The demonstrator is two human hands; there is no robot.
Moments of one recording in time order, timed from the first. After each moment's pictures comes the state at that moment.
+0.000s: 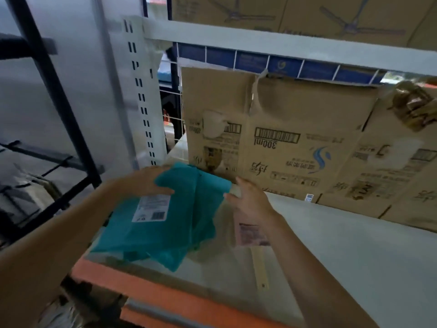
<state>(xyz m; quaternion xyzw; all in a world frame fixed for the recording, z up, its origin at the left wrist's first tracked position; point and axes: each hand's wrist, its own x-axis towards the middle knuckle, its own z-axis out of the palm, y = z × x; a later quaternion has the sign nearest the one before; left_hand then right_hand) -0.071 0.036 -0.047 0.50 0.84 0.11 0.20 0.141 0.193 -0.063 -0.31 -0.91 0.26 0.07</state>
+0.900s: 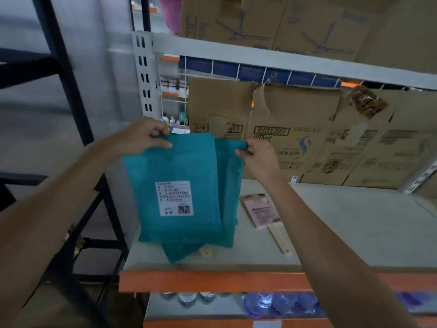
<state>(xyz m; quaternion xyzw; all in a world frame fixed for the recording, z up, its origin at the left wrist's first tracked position) -0.137 0.006 0.049 0.63 0.69 0.32 0.17 0.103 0.128 0.016 -0.41 -0.81 0.27 0.33</state>
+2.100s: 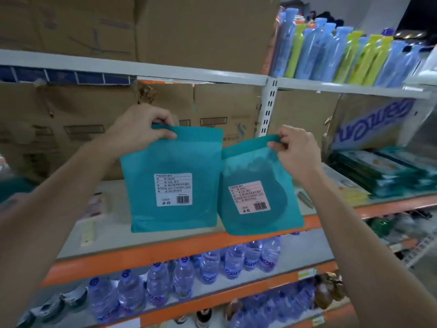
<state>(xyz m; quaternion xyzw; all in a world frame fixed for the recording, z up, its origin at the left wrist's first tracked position) 0.332 0.127 0.116 0.72 0.61 0.34 0.00 0.624 0.199 0.092 -0.51 -0.76 0.01 0.40</state>
